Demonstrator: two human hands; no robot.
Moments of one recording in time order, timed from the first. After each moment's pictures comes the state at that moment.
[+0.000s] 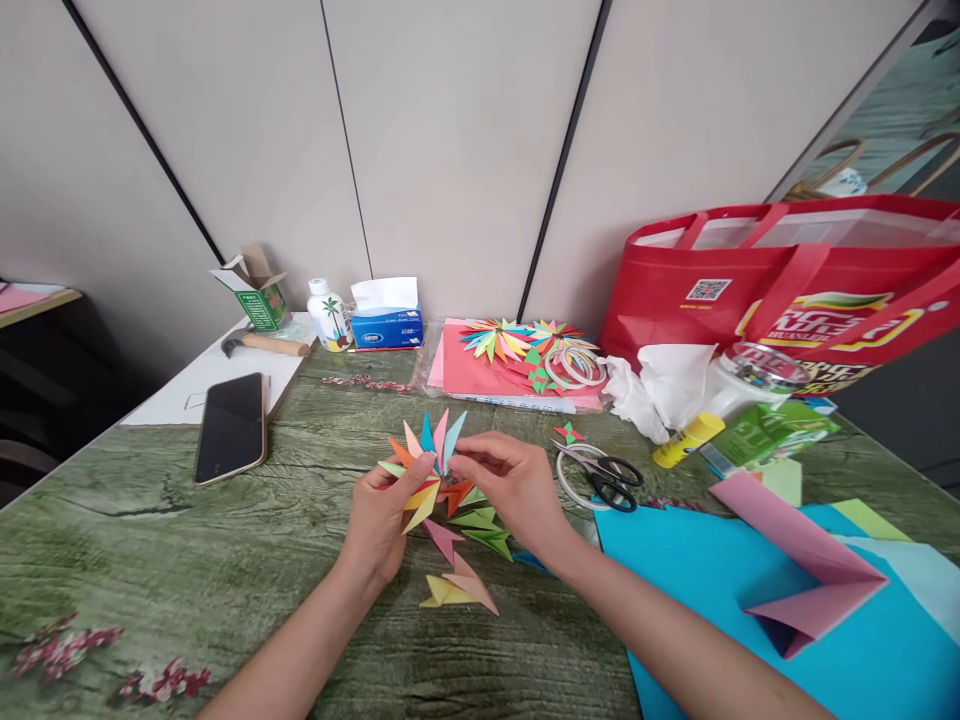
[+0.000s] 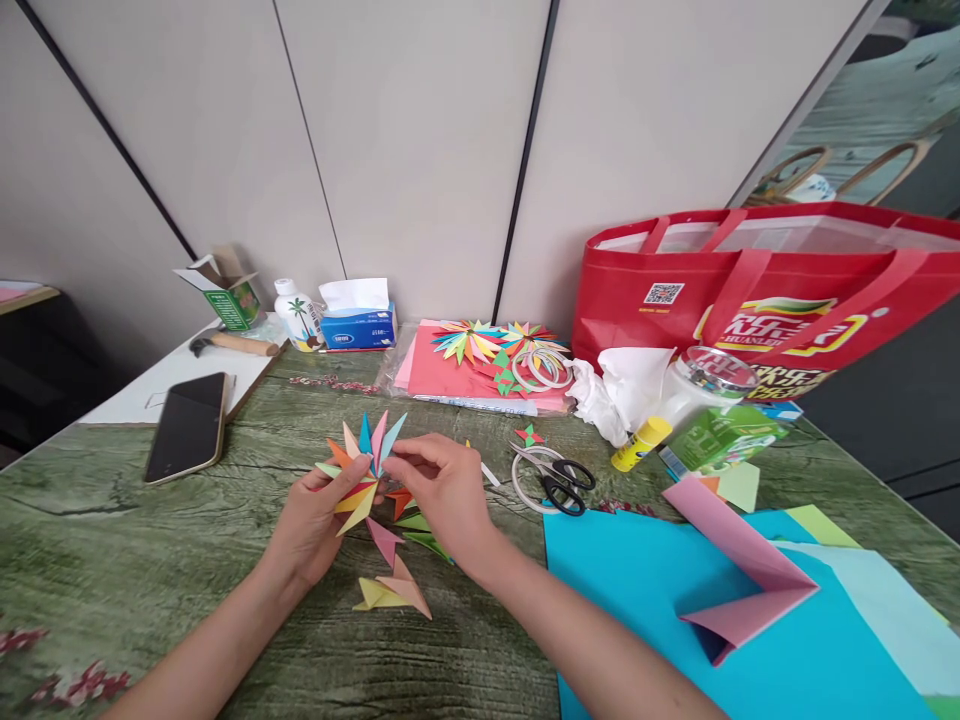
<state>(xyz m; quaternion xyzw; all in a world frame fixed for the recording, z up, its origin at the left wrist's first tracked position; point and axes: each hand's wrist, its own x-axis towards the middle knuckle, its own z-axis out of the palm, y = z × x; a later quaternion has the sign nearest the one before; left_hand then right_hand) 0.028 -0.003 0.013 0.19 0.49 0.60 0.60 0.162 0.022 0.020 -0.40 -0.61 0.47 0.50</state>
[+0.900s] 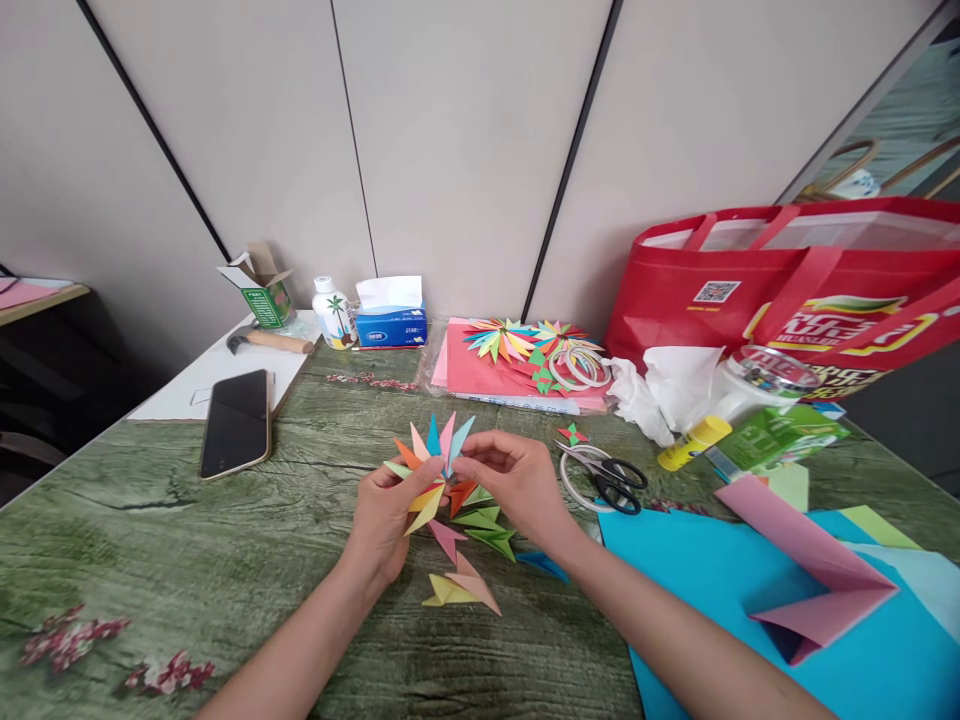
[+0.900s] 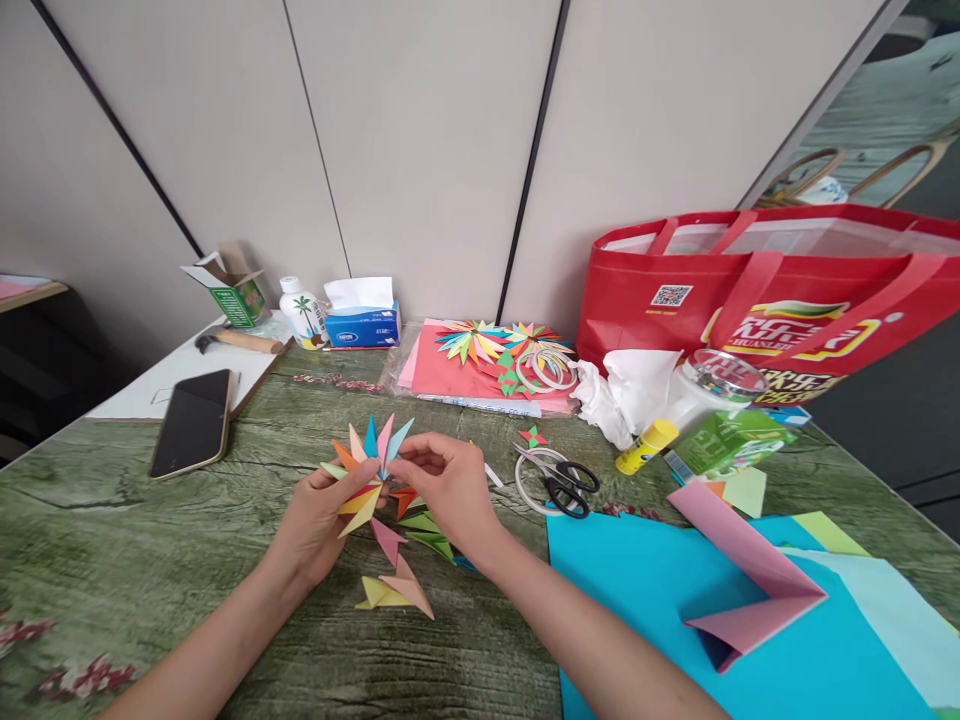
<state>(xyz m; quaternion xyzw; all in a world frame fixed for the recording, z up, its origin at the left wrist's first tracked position) 0.027 -0.005 0.013 0.20 0.52 0.58 0.60 0.163 0.025 0.019 -0.40 -0.56 0.56 0.46</state>
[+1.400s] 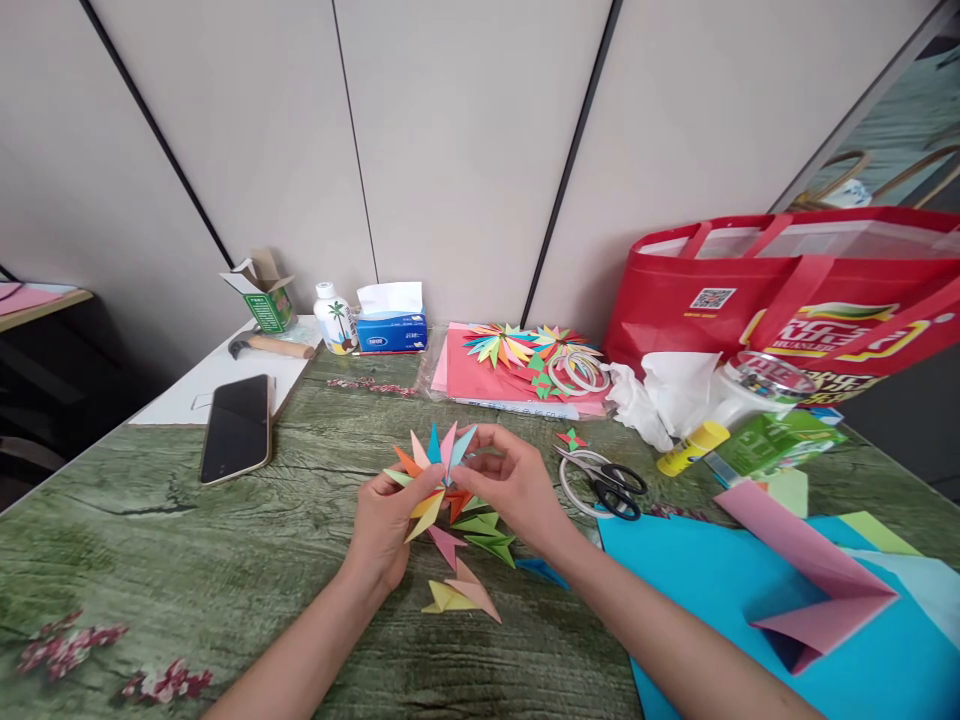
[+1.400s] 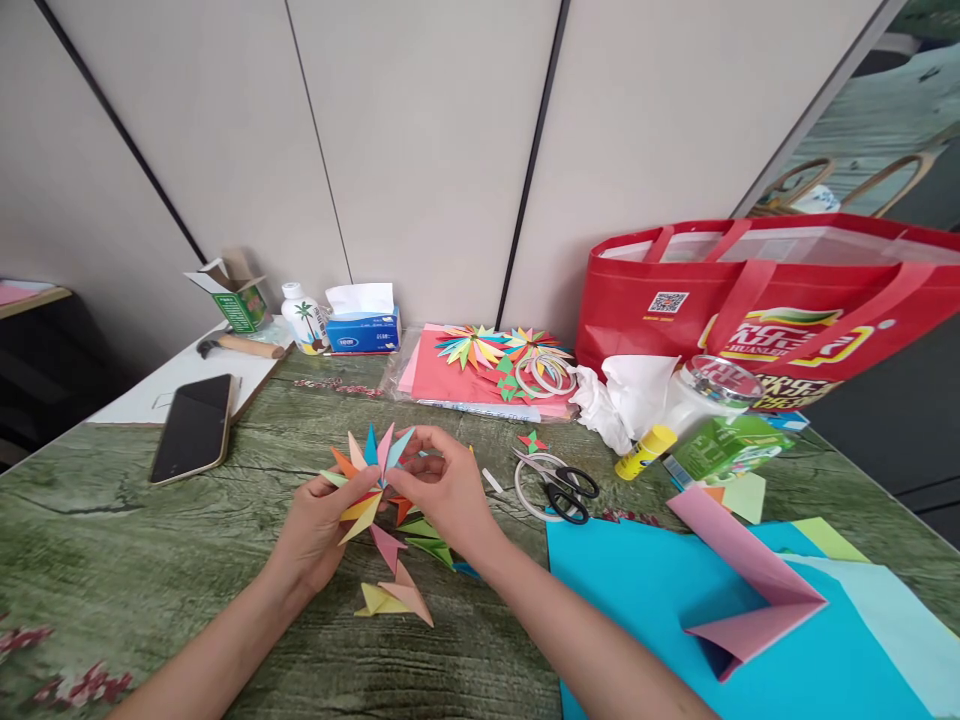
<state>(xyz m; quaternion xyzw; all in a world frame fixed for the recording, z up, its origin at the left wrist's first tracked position) 0.032 -0.008 0.018 0.19 0.50 0.60 0.59 0.162 0.025 0.024 -0.38 -0.55 0.59 0.45</state>
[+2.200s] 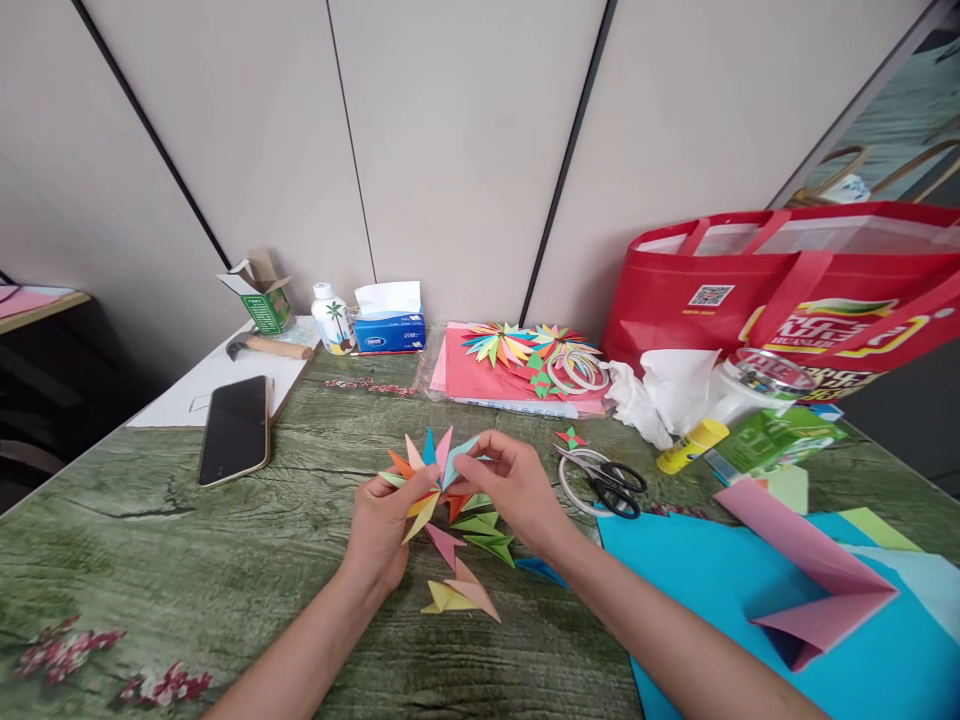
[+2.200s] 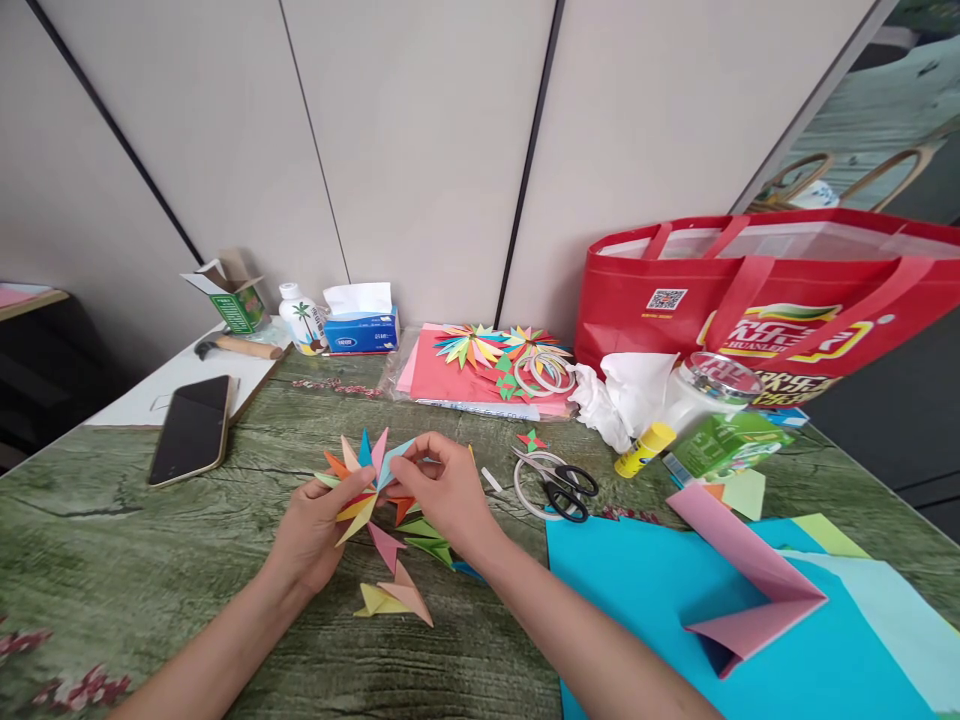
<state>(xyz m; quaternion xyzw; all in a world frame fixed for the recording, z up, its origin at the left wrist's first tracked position) 0.029 -0.007 0.013 0.17 0.51 0.60 0.59 0.161 0.026 0.022 -0.41 -0.51 0.62 0.43</state>
